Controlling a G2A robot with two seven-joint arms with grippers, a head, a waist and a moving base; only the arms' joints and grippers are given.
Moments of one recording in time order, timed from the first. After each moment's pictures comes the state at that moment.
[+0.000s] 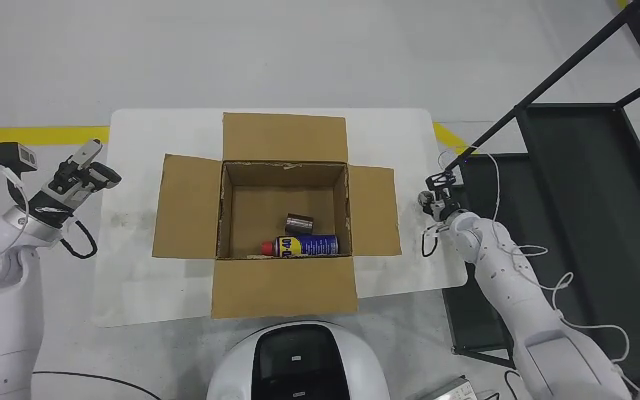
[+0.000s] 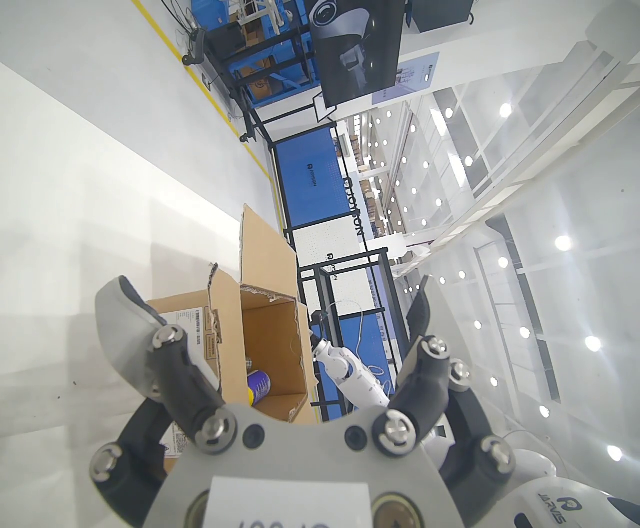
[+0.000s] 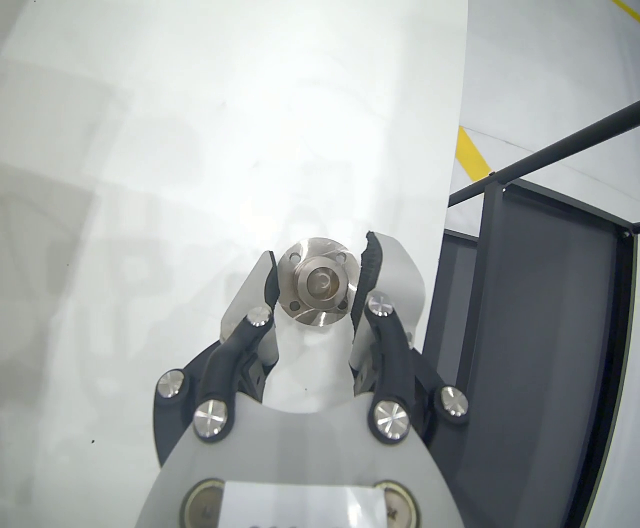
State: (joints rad) left arm 1.22 -1.00 -1.74 -1.39 -0.30 -0.28 -0.87; right arm -1.03 -1.08 1.23 -0.77 -1.15 -0.27 0.07
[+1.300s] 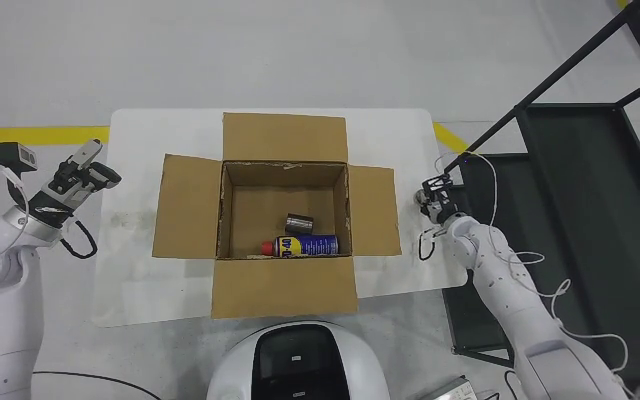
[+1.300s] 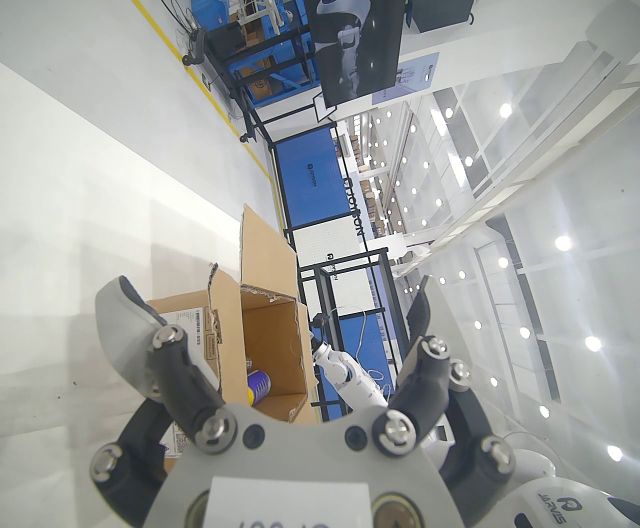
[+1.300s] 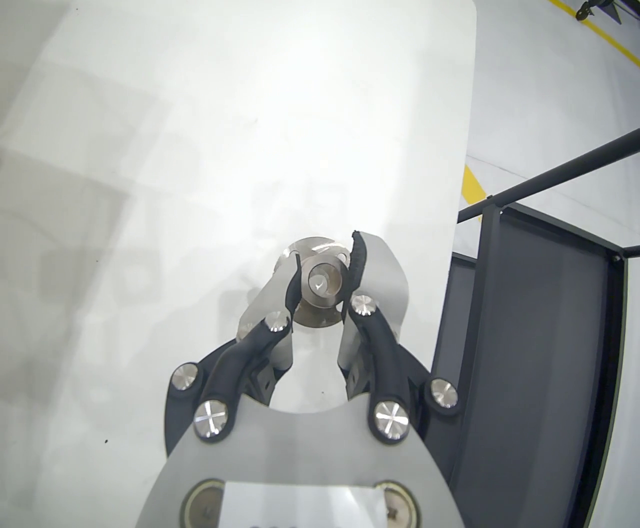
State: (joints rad) left arm 1.22 -1.00 -1.74 -1.39 -0.30 -0.28 -0.87; right arm -1.10 -1.08 1.27 -0.87 -1.20 -0.27 0.00
